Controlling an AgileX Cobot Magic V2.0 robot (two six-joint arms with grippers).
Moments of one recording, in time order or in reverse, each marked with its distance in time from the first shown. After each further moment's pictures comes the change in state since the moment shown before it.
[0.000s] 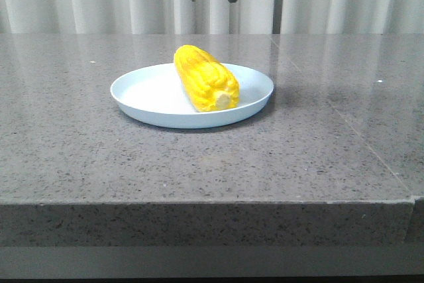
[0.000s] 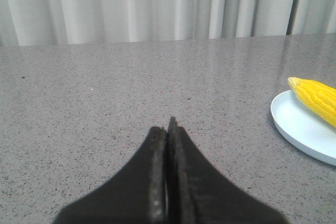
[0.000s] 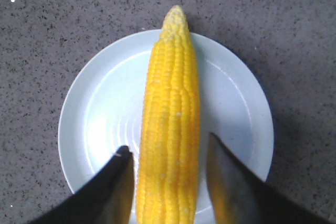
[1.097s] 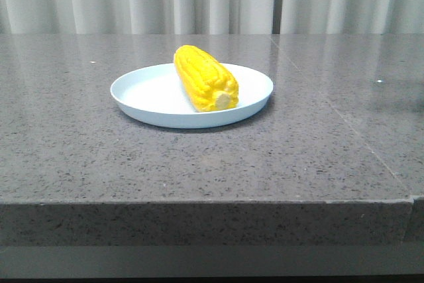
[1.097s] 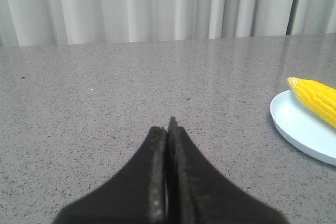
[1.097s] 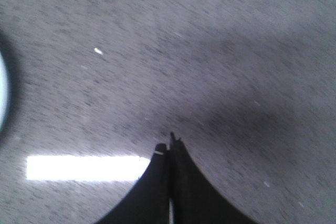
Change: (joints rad) left arm 0.000 0.000 0.000 0.000 0.000 0.000; right arm -0.448 -0.454 0.457 -0.044 0.034 -0.125
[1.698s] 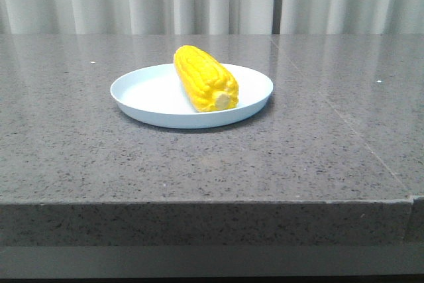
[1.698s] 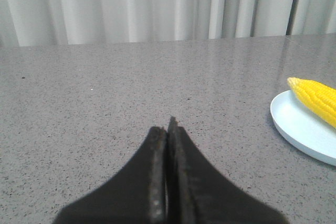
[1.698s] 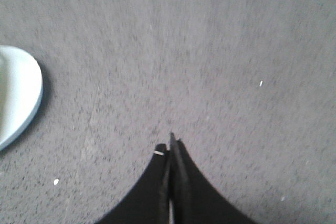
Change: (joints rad) left arm 0.000 0.000 0.000 0.000 0.000 0.000; right arm -0.033 -0.728 0.645 -0.035 -0.477 -0.004
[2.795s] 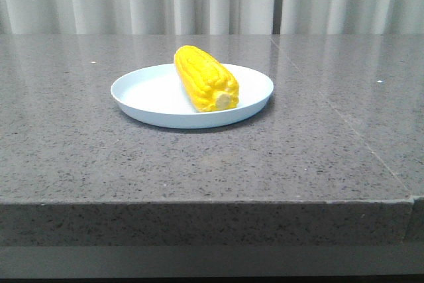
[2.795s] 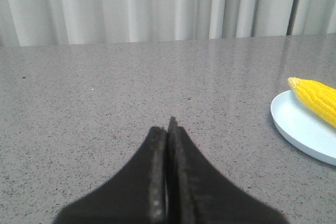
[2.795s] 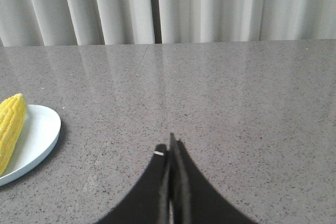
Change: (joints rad) left arm 0.000 0.000 0.000 0.000 0.000 0.000; right arm -0.002 -0.447 0.289 -0.046 -0.205 0.000
